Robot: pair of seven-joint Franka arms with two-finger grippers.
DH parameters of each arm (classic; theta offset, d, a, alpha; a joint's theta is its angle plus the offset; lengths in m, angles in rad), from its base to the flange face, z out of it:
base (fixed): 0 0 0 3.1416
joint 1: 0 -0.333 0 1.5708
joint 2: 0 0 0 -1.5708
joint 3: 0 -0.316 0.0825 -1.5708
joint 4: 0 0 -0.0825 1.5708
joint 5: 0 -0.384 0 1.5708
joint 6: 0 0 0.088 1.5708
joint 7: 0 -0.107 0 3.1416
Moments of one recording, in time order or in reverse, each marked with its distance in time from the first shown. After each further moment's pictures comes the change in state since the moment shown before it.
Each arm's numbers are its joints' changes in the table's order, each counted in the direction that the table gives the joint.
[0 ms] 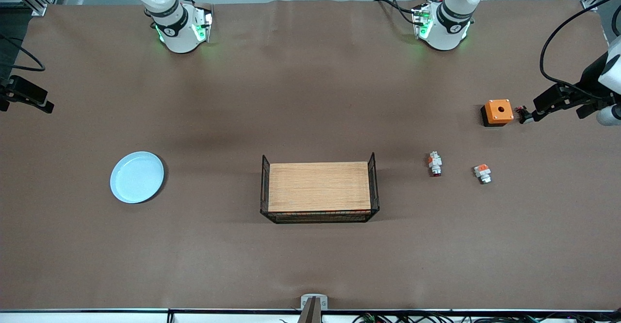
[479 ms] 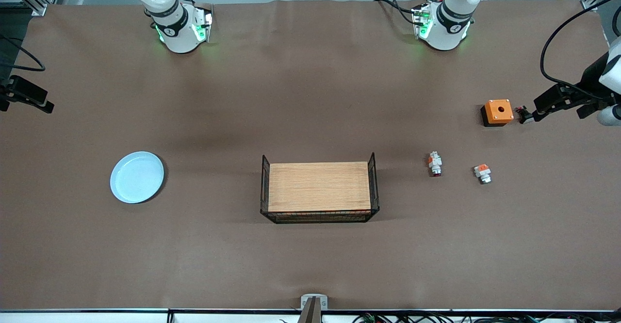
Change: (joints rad) left arm -0.003 0.000 -0.001 0.000 0.000 0.003 0.001; right arm 0.000 0.000 0.000 0.000 0.000 0.000 0.000
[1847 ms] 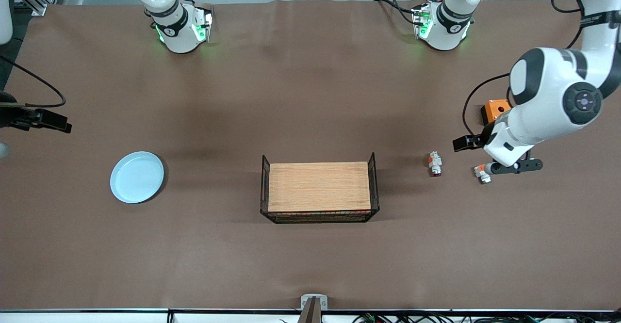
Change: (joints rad) left arm 0.047 0.172 0.046 -0.390 0.083 -0.396 0.090; right arm 0.013 0.141 0.004 -0.016 0.045 -0.009 0.031
